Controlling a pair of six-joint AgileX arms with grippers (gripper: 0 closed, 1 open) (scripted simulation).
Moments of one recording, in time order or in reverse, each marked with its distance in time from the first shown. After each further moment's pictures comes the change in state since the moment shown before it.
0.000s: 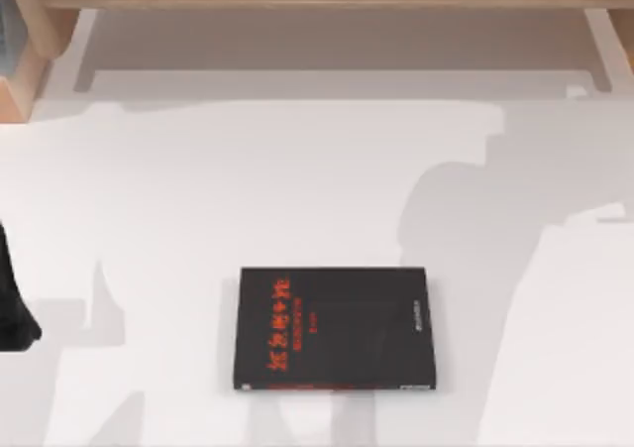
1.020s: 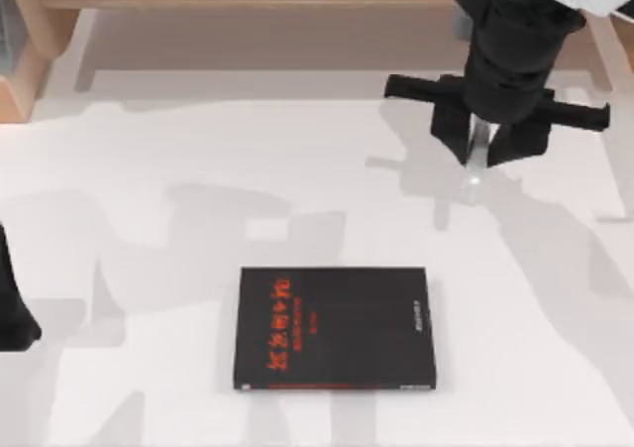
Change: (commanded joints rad) left arm 0.000 0.000 0.000 0.000 0.000 0.000; right arm 0.846 -0.290 -0.479 0.062 0.081 0.687
